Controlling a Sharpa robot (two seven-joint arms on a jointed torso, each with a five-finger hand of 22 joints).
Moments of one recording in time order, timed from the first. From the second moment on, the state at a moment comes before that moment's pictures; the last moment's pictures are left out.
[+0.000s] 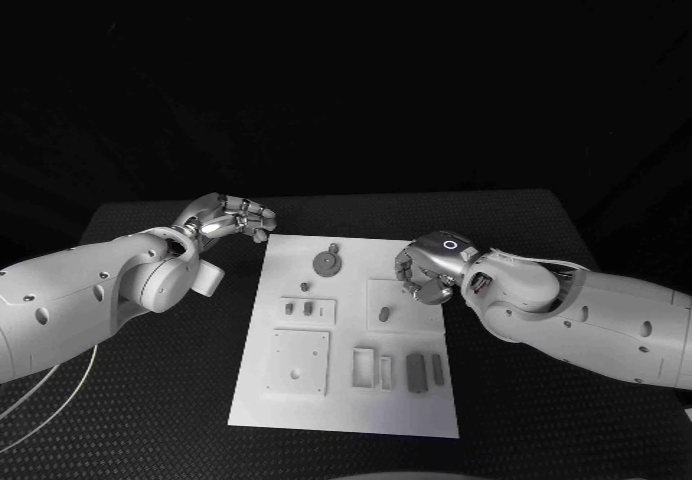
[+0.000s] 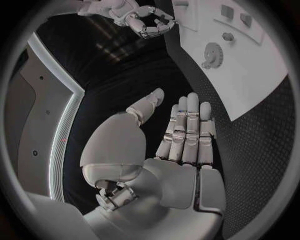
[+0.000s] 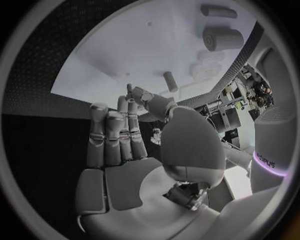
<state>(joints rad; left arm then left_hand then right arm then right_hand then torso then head) 1.26 -0.79 -0.10 1.25 -0.37 -0.18 0.26 1.08 -0.11 0.56 -0.26 0.07 0.86 0.17 0.29 0.53 1.18 0.12 0.07 0.26 0.99 0.06 0.65 0.48 0.02 0.71 -0.04 0.65 1.23 1.12 -0.87 -0.07 1.53 -1.86 -0.36 -0.14 1.17 -0.23 0.89 -0.24 0.05 1.07 0.09 0.39 0.52 1.15 0.01 0.42 0.43 1.17 -0.08 1.23 0.84 0.23 1.15 -0.01 0.91 1.31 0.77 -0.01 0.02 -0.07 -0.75</state>
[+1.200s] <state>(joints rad) 1.26 -0.74 -0.10 1.20 -0.36 -0.19 0.26 1.08 -0.11 0.56 -0.26 0.07 0.86 0.17 0.29 0.52 1.18 0.12 0.07 0.25 1.00 0.06 0.65 0.49 0.02 0.71 -0.04 0.65 1.23 1.13 -0.66 -0.05 1.59 -1.81 -0.38 -0.11 1.17 -0.21 0.87 -0.26 0.04 1.07 0.08 0.39 0.53 1.16 0.01 0.41 0.41 1.18 -0.09 1.22 0.85 0.23 1.17 -0.02 0.91 1.31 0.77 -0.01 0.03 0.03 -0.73</state>
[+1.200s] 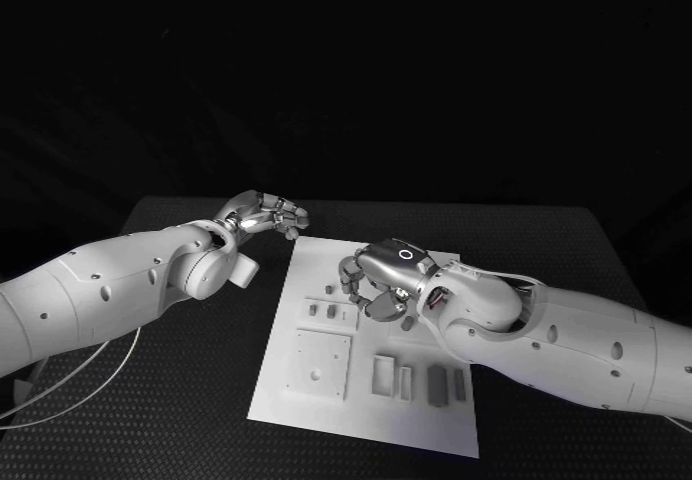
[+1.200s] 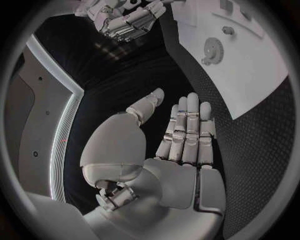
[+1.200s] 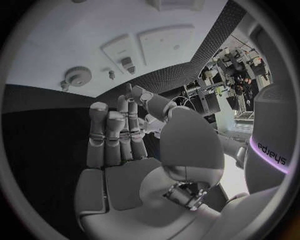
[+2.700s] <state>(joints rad) 1.26 -0.72 -0.10 1.18 -0.36 -0.20 0.26 1.08 -0.11 0.56 -0.26 0.07 0.86 0.17 0.29 0.52 1.18 0.12 0.07 0.25 1.00 0.06 0.64 0.49 0.02 0.71 -0.04 0.64 1.23 1.01 -0.57 -0.09 1.52 -1.81 -0.38 -0.07 1.17 -0.21 0.87 -0.27 0.04 1.07 0.08 0.39 0.53 1.16 0.01 0.39 0.41 1.19 -0.08 1.22 0.85 0.23 1.16 -0.02 0.91 1.31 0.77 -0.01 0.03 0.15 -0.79</state>
